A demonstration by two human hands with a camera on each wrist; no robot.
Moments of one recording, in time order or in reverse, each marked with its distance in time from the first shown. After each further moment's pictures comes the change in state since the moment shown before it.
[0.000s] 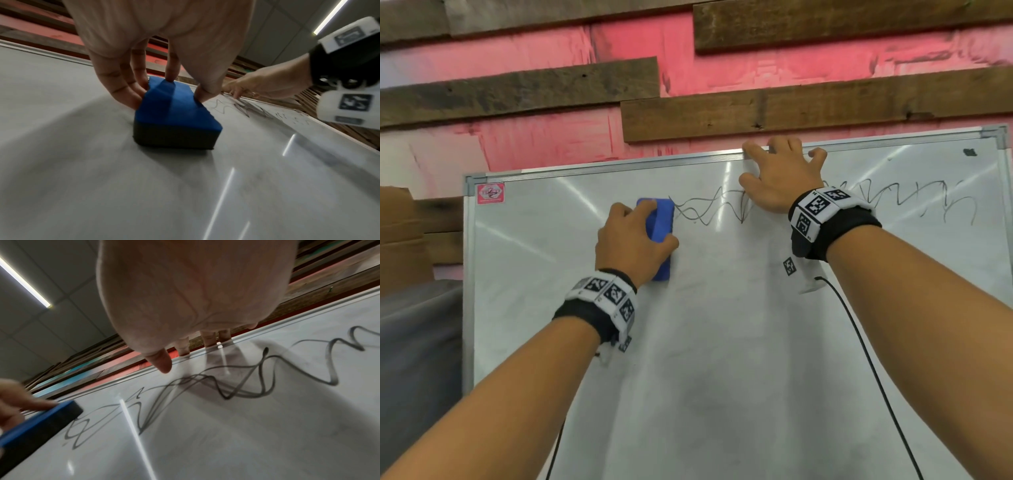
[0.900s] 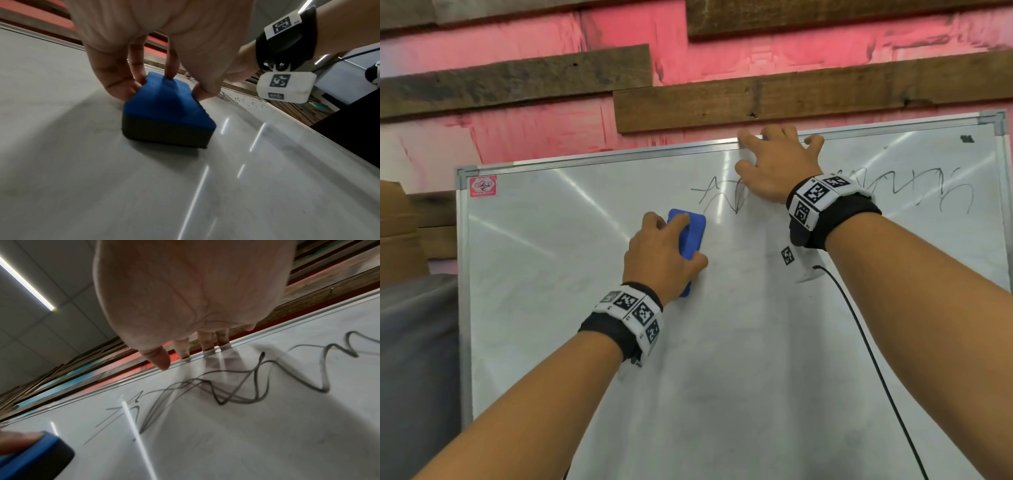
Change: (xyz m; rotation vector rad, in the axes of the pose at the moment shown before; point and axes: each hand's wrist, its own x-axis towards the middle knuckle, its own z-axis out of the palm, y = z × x) left_hand -0.037 0.033 0.021 0.065 -0.135 0.096; right_hand -0.003 0.001 -0.008 -0.003 -0.011 -0.017
